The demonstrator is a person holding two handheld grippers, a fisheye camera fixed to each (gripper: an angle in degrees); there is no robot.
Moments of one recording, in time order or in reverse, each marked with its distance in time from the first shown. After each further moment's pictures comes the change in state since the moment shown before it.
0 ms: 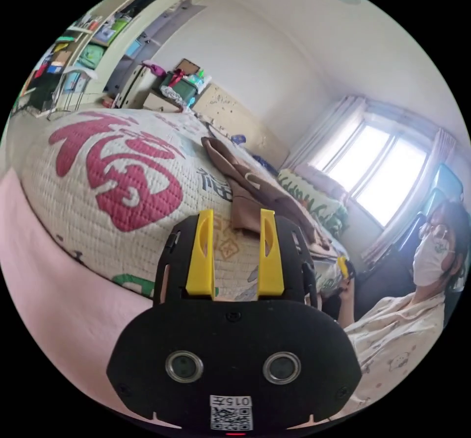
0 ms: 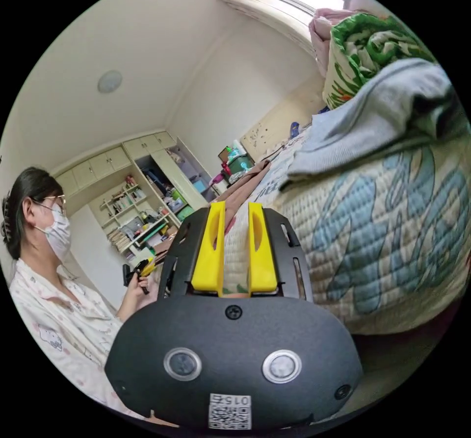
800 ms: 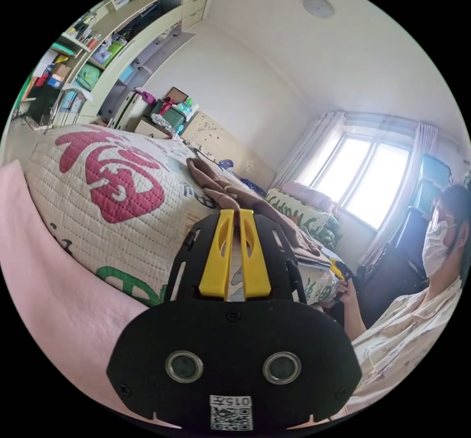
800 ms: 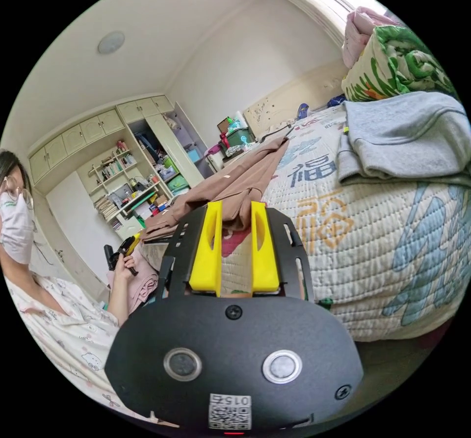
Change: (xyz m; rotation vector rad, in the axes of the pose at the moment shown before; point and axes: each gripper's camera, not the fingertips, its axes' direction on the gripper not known) left arm -0.064 0.077 0.014 0.139 0.037 0.098; right arm 0.076 -0.075 0.112 -0.168 0.108 -0.114
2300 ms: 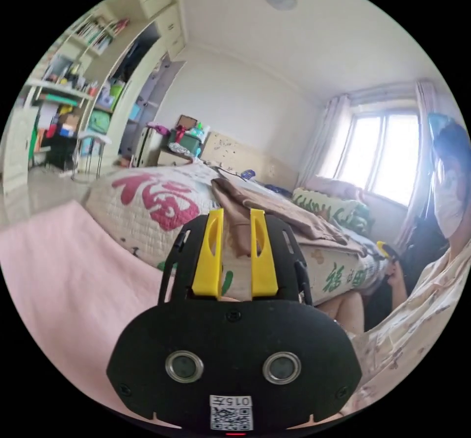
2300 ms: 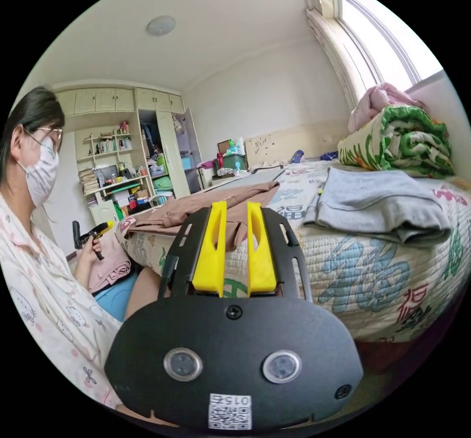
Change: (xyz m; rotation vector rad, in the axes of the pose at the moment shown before) left arm -0.301 0.009 -0.173 0.048 -0.228 0.228; right arm 0.096 0.279 0.001 0.155 0.152 -0.295
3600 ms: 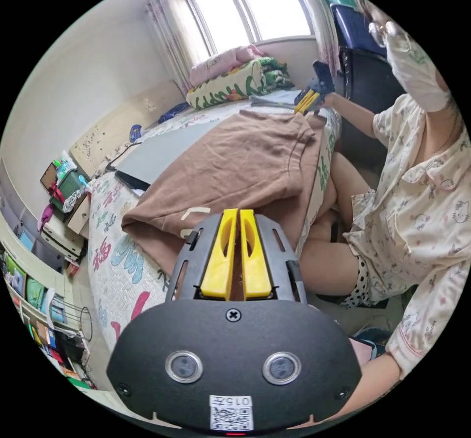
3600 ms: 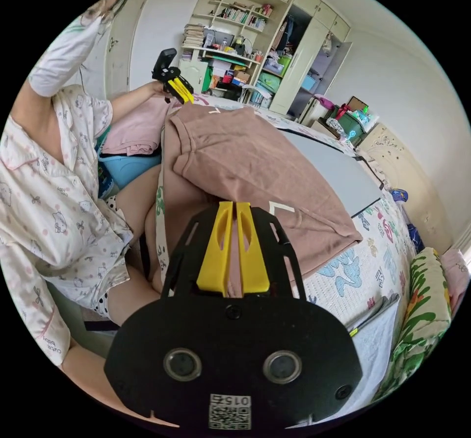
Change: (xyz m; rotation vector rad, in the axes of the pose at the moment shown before) left arm -0.221 -0.087 0.249 -0.565 0.365 0.878; right arm -0.245 0.023 0.124 -0.568 -0.365 -0.784
